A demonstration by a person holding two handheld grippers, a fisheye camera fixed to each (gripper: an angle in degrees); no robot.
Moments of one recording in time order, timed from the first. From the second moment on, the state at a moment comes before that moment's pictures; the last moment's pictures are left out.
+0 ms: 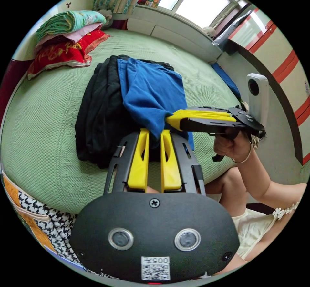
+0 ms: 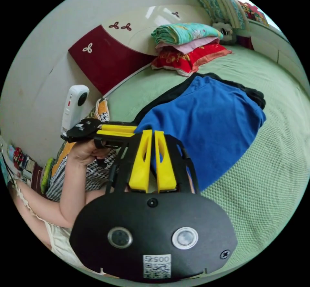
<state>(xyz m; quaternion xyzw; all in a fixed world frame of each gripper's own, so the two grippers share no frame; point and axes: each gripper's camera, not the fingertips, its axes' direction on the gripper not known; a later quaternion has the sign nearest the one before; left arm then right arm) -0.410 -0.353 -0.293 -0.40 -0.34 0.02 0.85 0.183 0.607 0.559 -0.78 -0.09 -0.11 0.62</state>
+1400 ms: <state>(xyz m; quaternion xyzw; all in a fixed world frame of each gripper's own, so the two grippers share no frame) -0.406 -0.304 -0.153 -0.46 -0.45 -0.01 0.76 0.343 0.533 0.534 -0.74 0.17 -0.37 0.54</state>
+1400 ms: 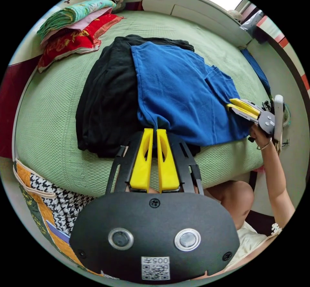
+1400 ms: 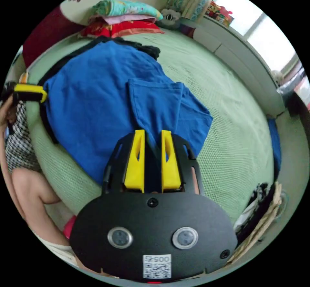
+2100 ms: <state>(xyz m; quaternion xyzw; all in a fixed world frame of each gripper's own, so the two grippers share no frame) -0.385 -0.274 -0.124 -0.46 -0.45 -0.01 0.77 0.432 0.445 0.497 -0.75 0.25 -0.15 0.60</state>
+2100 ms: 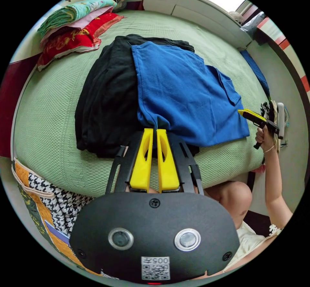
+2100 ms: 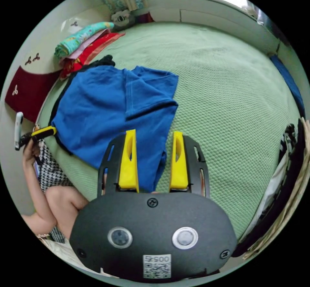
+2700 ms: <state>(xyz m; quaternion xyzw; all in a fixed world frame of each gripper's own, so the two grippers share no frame) -0.287 -0.178 -0.054 -0.52 -0.41 0.04 0.75 0.437 0.352 0.423 -0.72 0.35 -0.17 0.58</state>
